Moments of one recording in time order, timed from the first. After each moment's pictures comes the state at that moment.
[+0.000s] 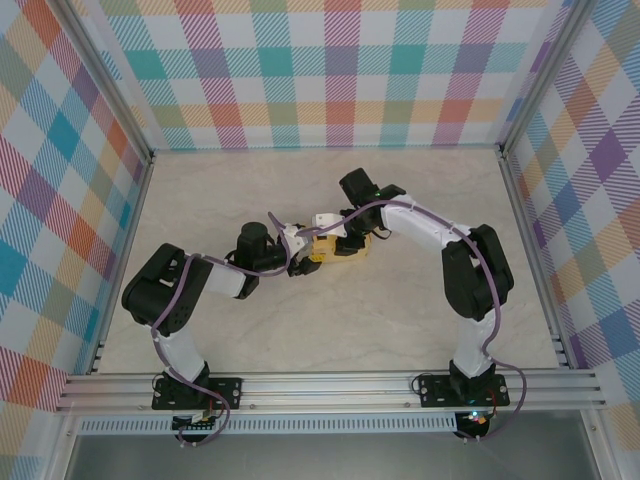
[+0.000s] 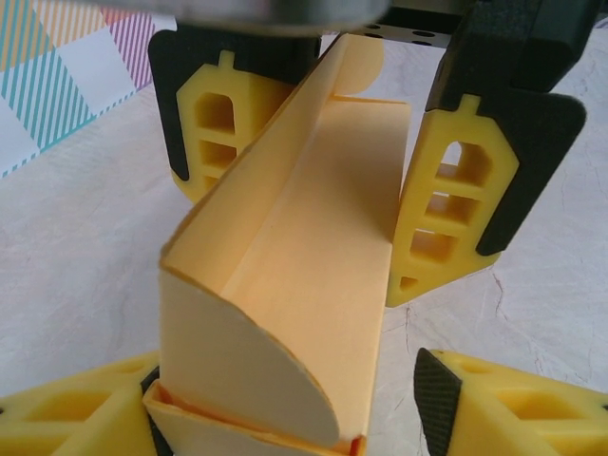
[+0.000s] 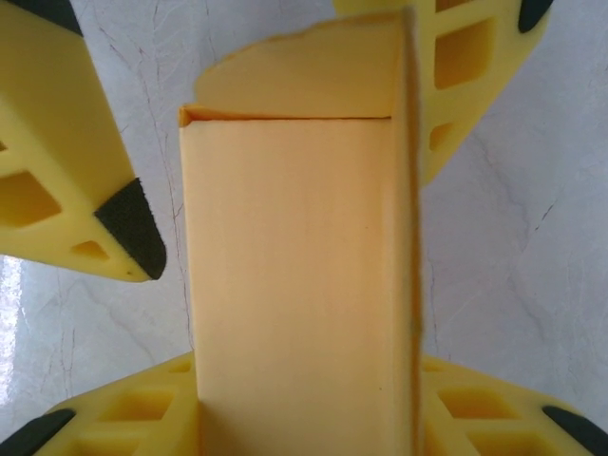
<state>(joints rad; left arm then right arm) -0.45 1.78 0.63 0.84 0.64 0.36 0.59 1.91 1.49 -0.75 -0.32 -1.08</state>
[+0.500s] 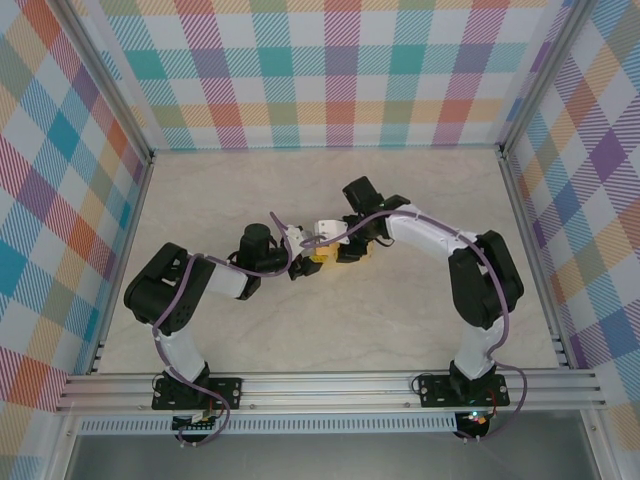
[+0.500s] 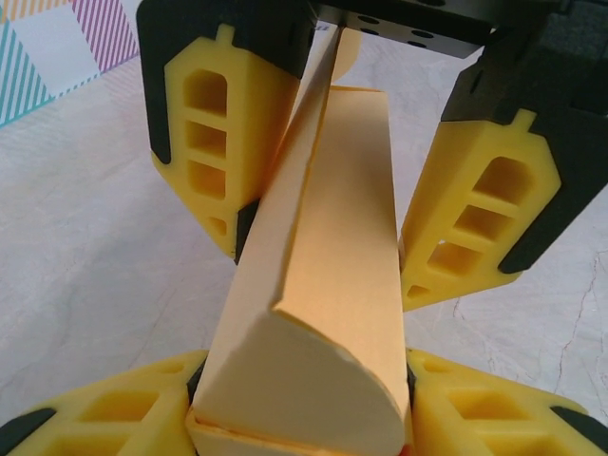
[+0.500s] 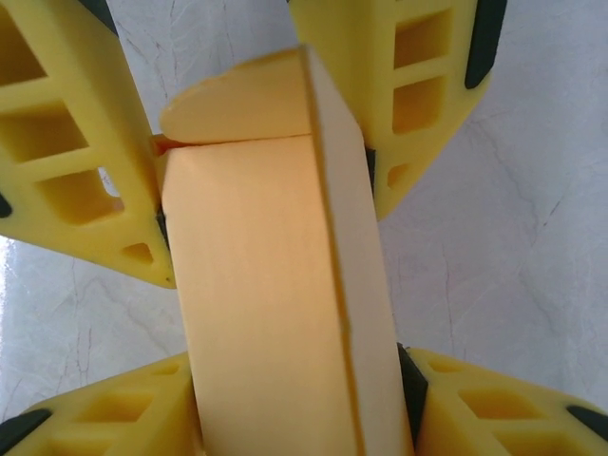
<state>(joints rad) -0.47 1.79 0.63 0.82 0.67 0.31 0.59 1.84 1.35 -0.63 -0.31 -1.06</state>
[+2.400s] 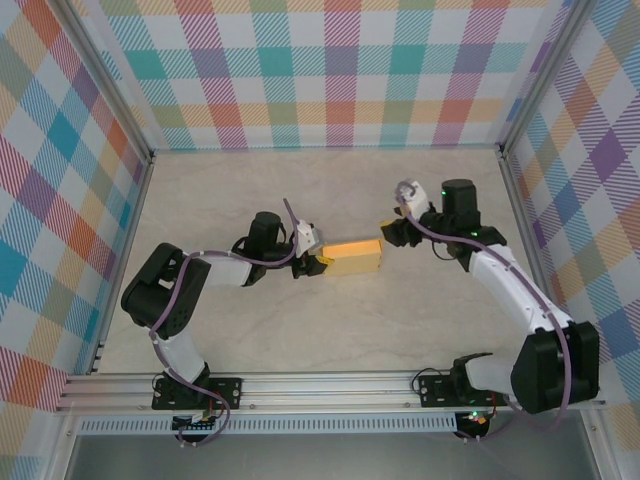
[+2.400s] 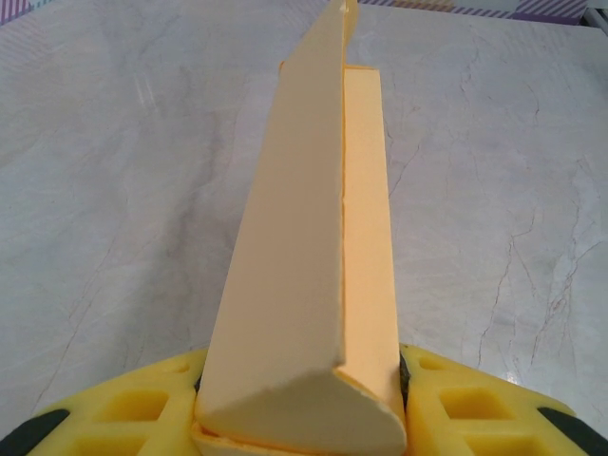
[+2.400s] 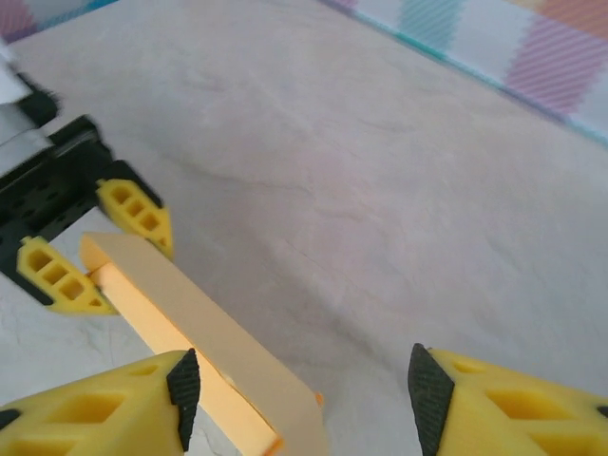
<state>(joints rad) -0.48 1.76 0.78 0.45 0.77 0.40 0.20 1.23 0.92 -0.32 -0.54 -0.29</state>
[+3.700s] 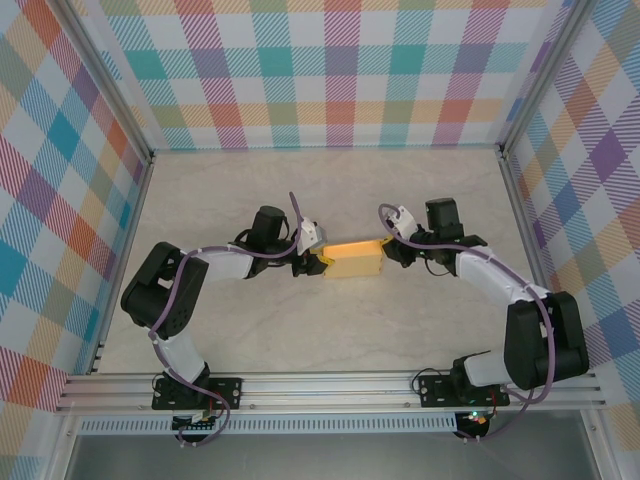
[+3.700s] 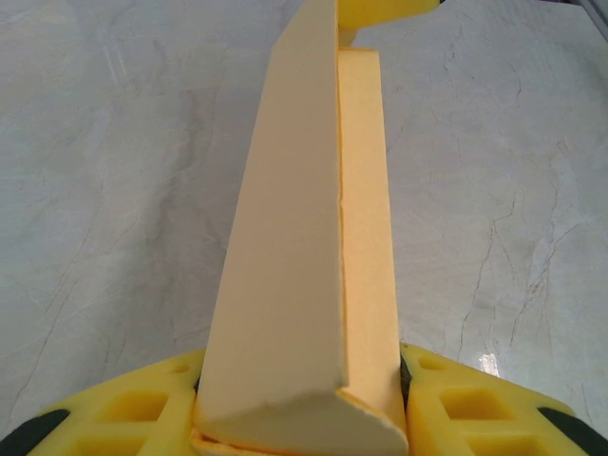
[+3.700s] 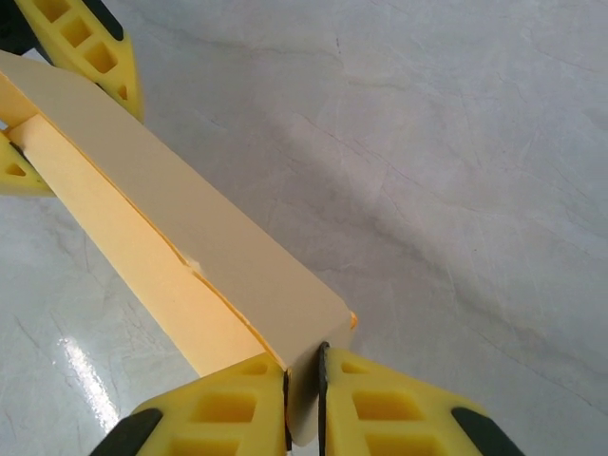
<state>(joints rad) -0.48 1.76 0.86 0.26 0.78 0.47 0.26 1.37 0.81 -0.27 -0.51 -0.41</state>
